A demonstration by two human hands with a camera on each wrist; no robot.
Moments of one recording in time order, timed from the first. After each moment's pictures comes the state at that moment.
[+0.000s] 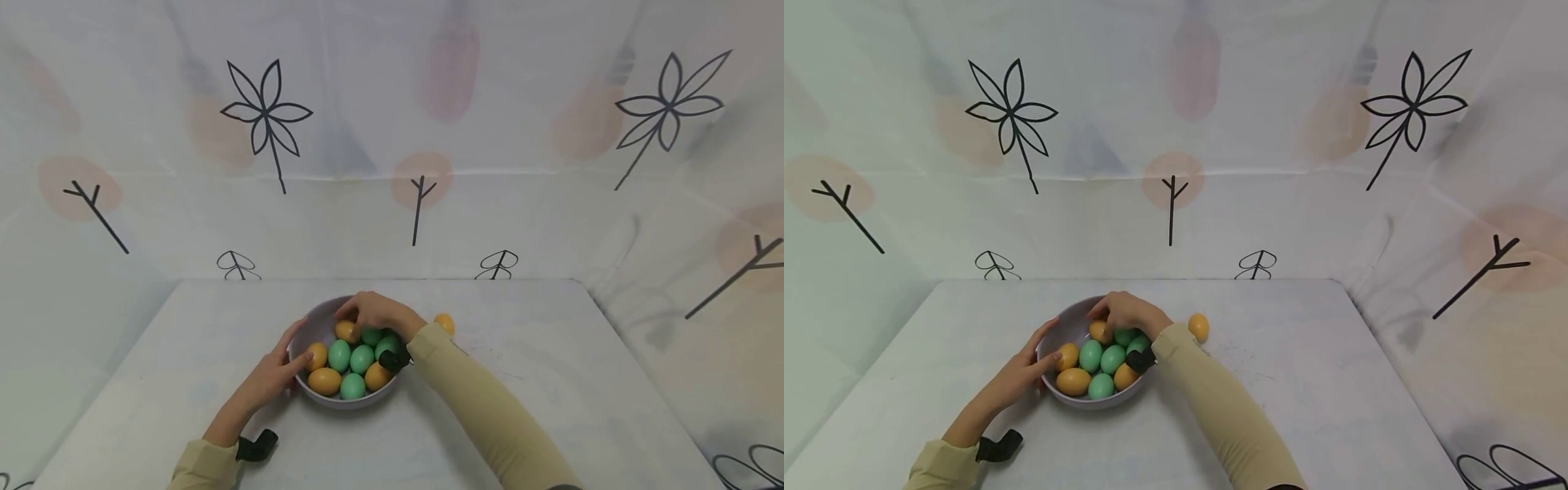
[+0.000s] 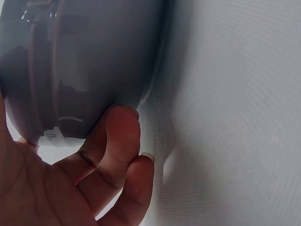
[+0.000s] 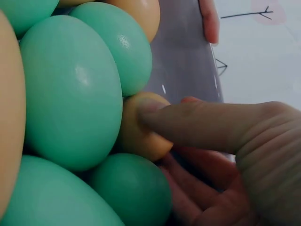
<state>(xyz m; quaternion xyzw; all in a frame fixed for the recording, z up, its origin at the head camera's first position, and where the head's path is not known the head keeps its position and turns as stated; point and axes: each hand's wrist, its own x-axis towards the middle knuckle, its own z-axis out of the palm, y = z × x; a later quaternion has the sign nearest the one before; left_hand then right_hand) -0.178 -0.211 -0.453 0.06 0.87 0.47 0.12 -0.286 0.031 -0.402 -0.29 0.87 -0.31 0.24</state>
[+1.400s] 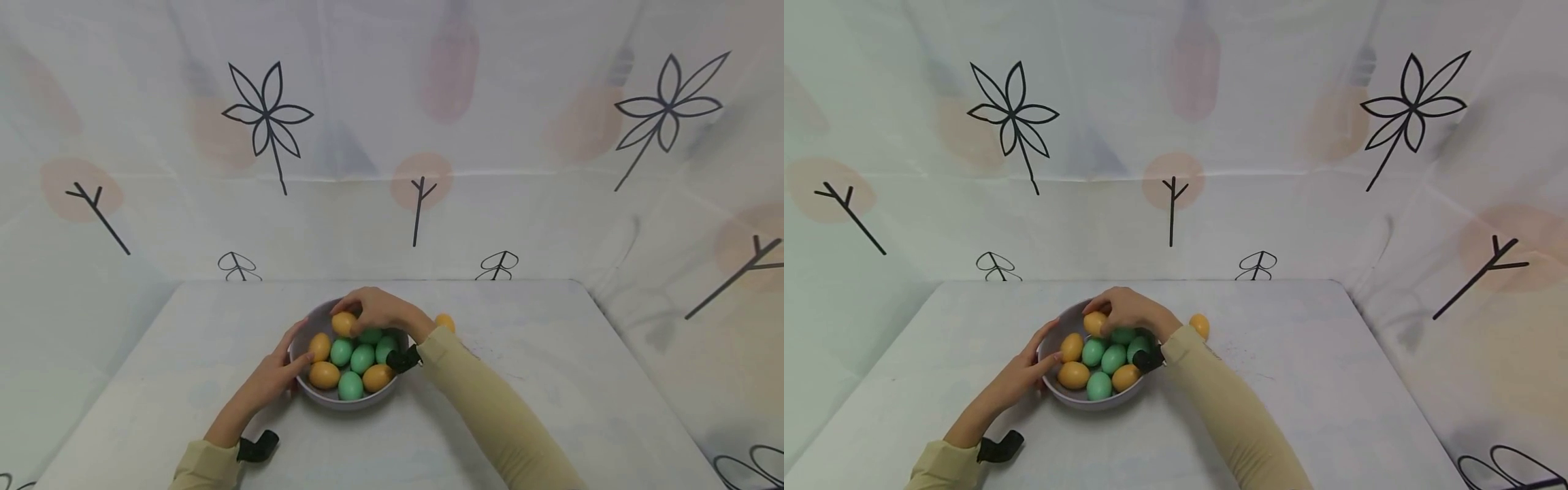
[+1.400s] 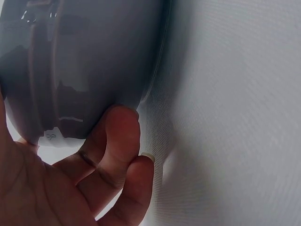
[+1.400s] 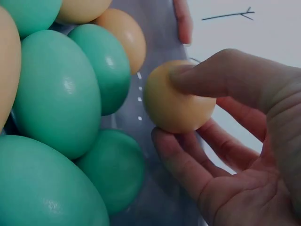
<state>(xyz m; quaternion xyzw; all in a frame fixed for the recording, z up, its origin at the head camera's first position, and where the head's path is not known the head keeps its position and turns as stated) -0.178 -0.212 -0.454 0.07 0.87 0.47 0.11 -0.279 0.041 -0.393 -0.33 0.85 -0.37 0.21</state>
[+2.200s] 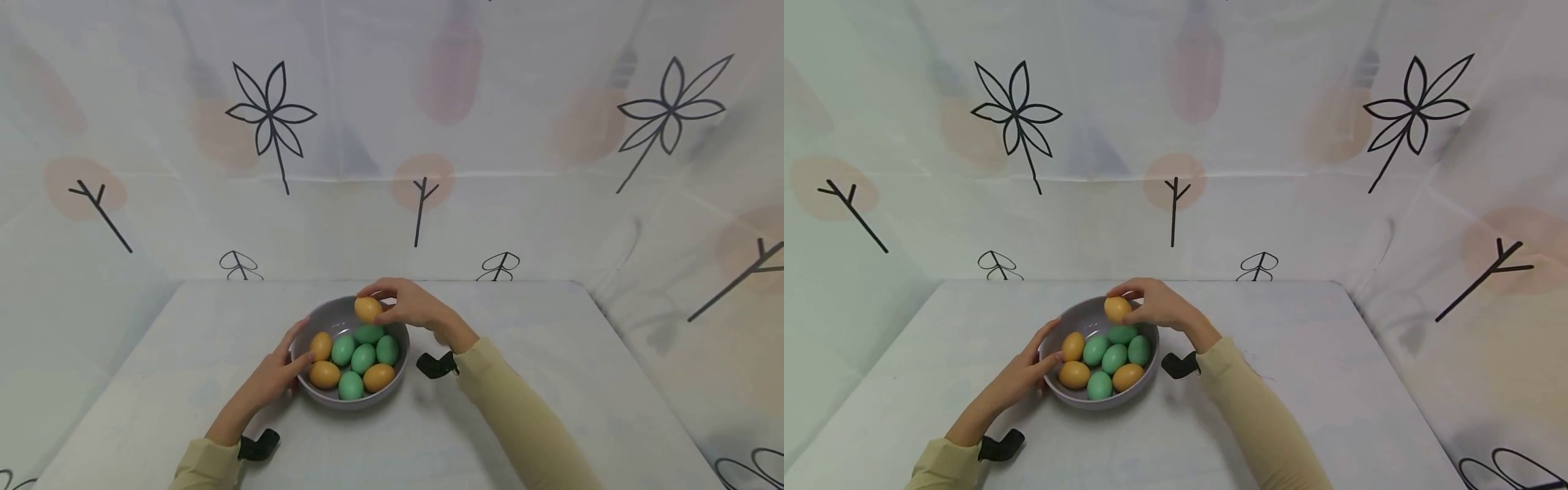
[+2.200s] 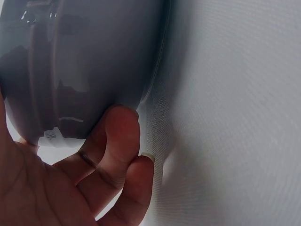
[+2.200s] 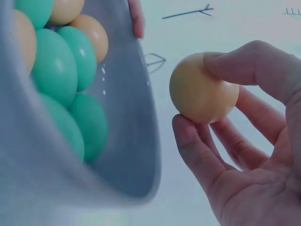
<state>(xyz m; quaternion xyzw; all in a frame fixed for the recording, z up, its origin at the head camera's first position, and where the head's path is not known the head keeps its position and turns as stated) -0.178 -0.212 -0.457 0.08 0.87 0.47 0.10 -0.263 0.093 -0.377 -0.34 0.78 -0.49 0.16</state>
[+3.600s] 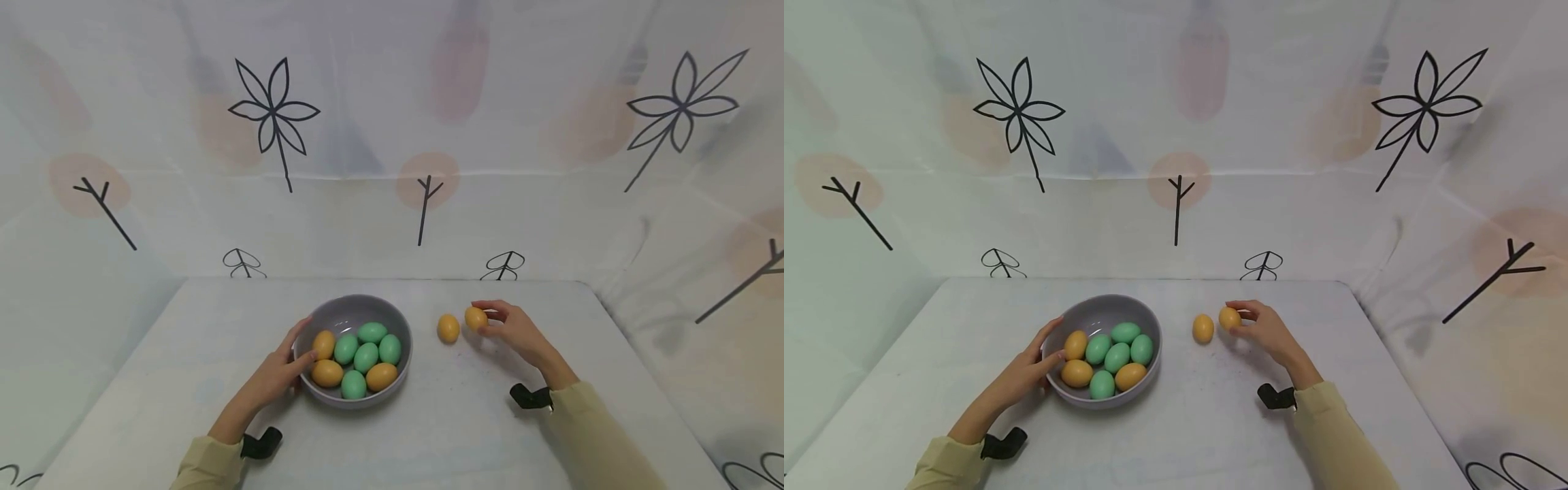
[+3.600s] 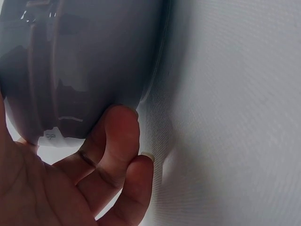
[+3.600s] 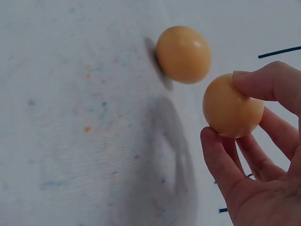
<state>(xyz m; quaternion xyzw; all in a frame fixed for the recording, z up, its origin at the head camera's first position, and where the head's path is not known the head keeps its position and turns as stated) -0.179 -0.213 -0.458 0.07 0.88 0.47 0.10 -0.237 0.259 -0.450 -0.07 0.86 -0.50 0.08</state>
